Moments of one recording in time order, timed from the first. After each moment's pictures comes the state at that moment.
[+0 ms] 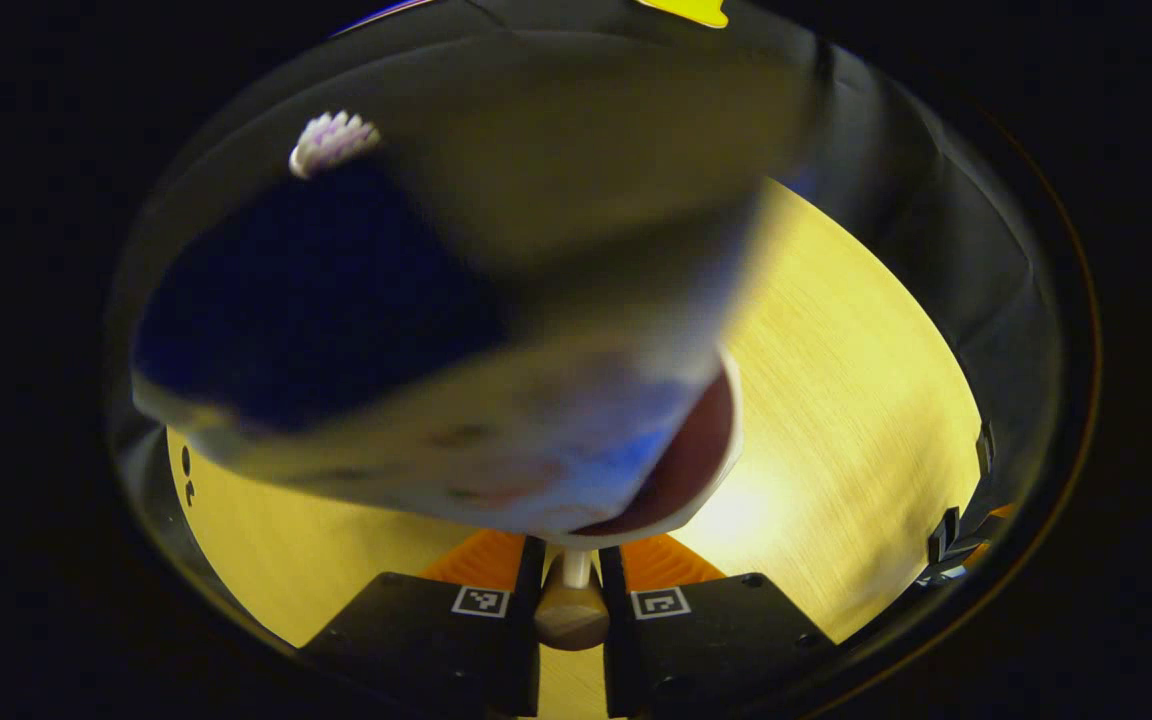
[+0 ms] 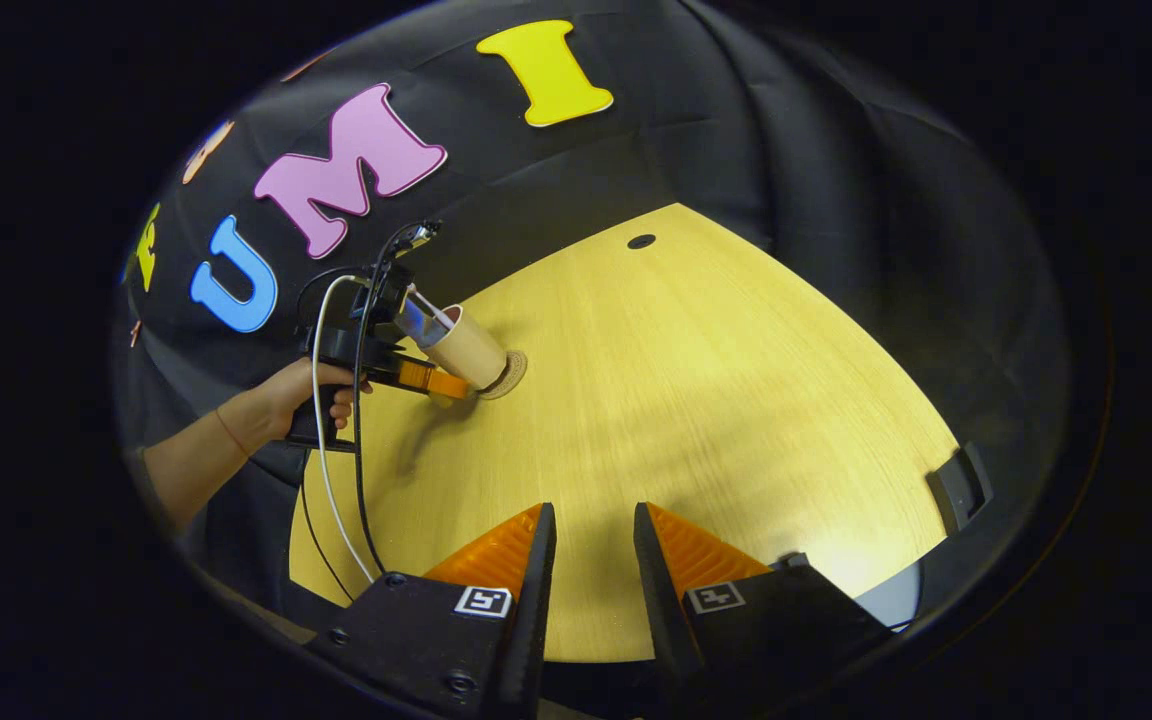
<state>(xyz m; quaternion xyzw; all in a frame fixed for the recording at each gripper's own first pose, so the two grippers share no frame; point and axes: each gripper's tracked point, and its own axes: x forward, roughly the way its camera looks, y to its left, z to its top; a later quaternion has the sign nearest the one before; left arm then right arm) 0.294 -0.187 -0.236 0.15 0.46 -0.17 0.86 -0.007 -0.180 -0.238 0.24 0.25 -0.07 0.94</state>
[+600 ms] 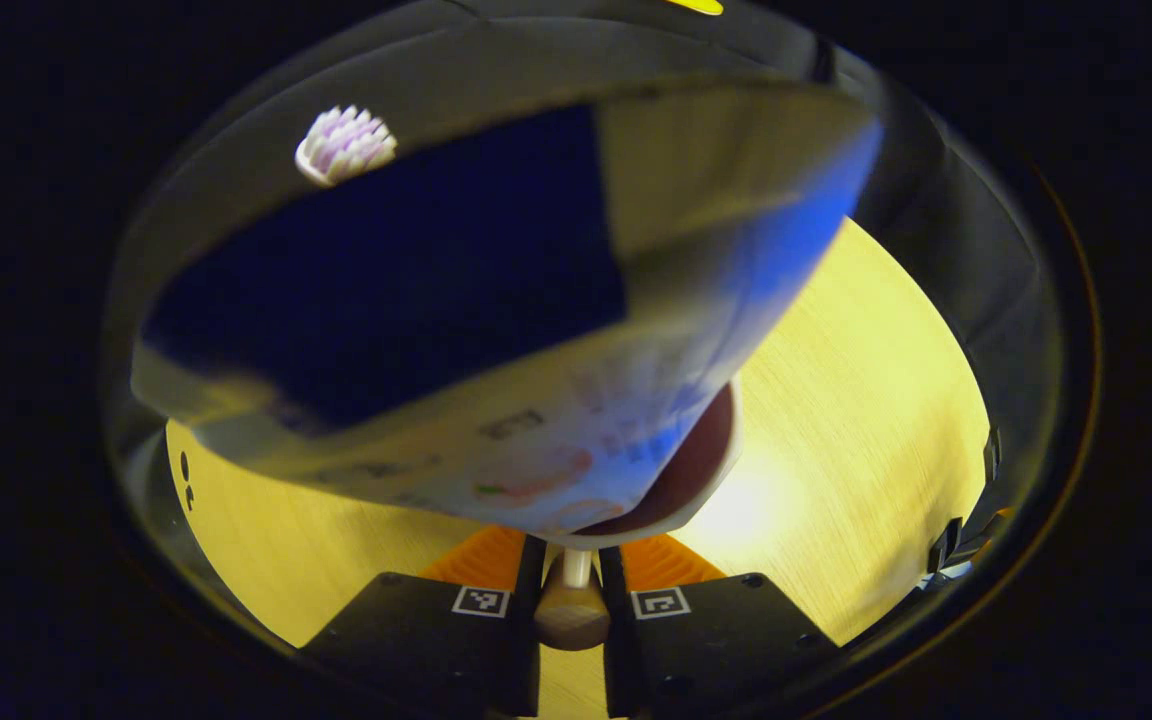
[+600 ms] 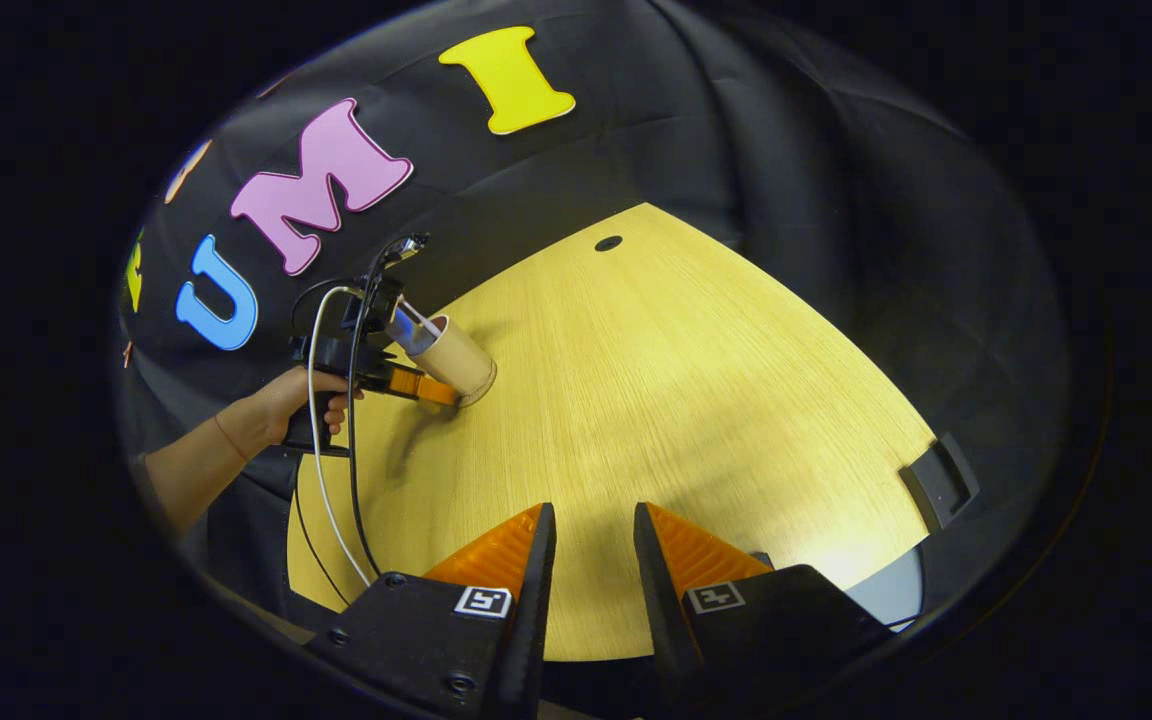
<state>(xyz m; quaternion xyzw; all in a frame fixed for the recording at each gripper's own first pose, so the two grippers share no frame) 0.301 -0.200 -0.247 0.16 0.47 -0.16 0.85 -0.013 -0.200 -0.244 0.25 0.25 -0.09 0.93</state>
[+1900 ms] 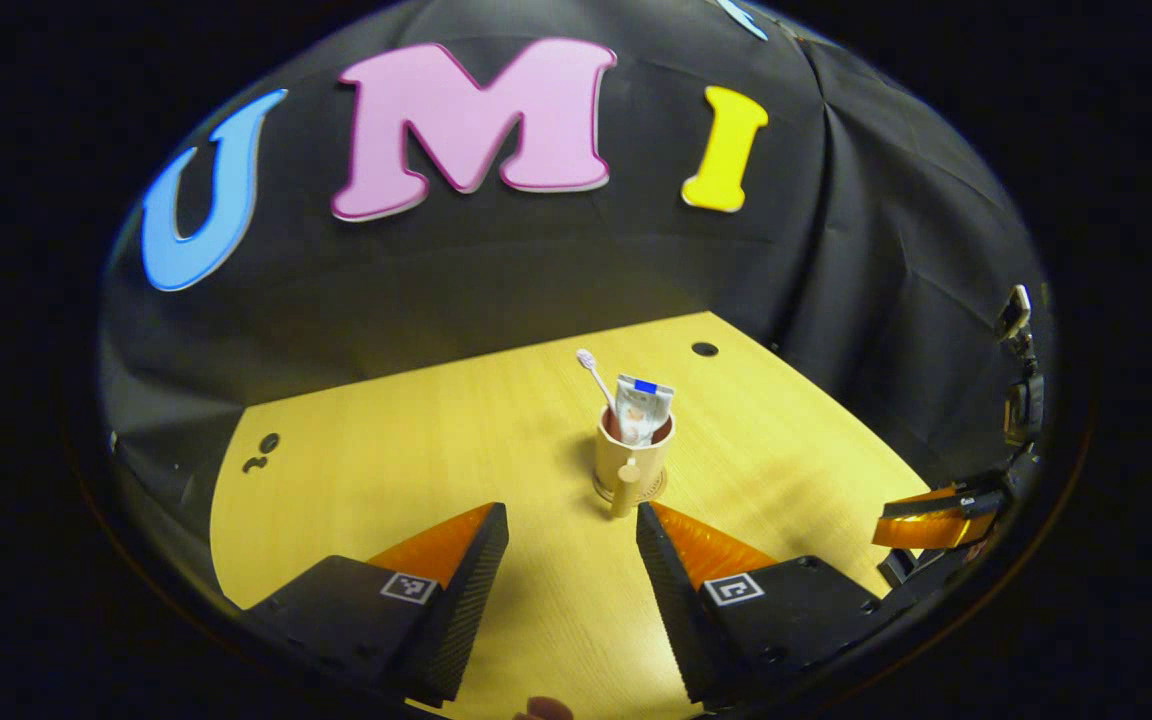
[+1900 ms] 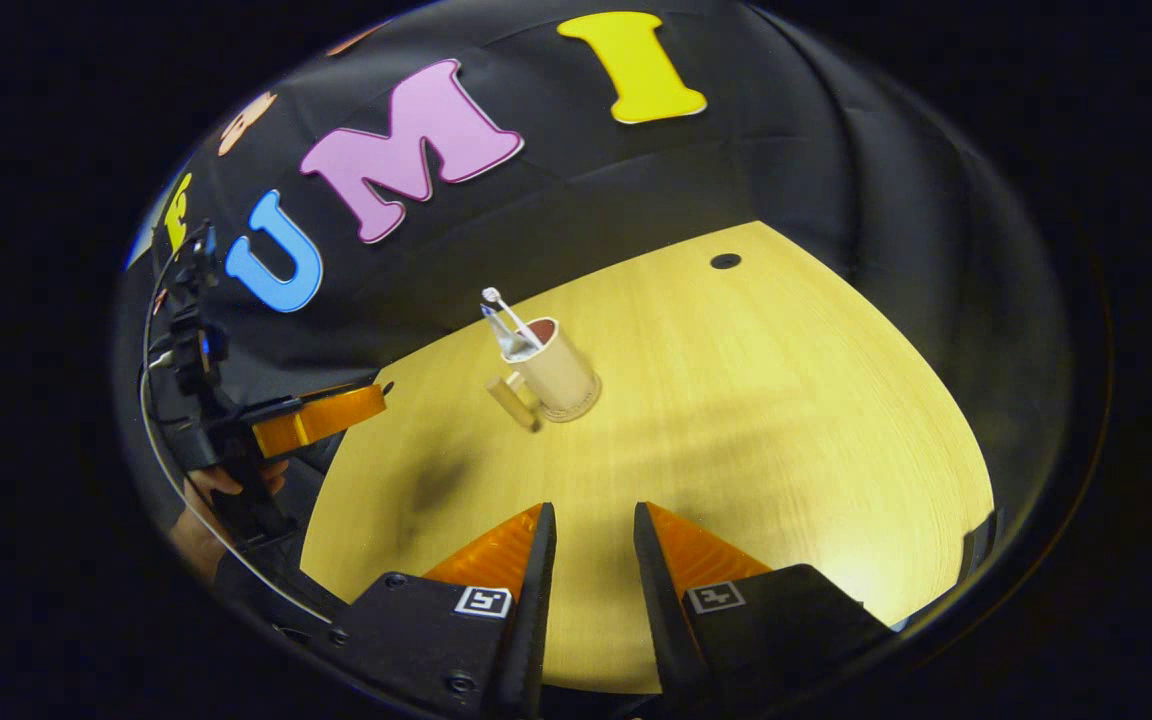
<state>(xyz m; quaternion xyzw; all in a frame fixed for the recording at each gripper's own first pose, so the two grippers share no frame) 0.159 -0.113 -0.084 0.04 0.21 -0.11 0.97 0.064 -0.114 -0.191 0.20 0.24 0.01 0.95</state>
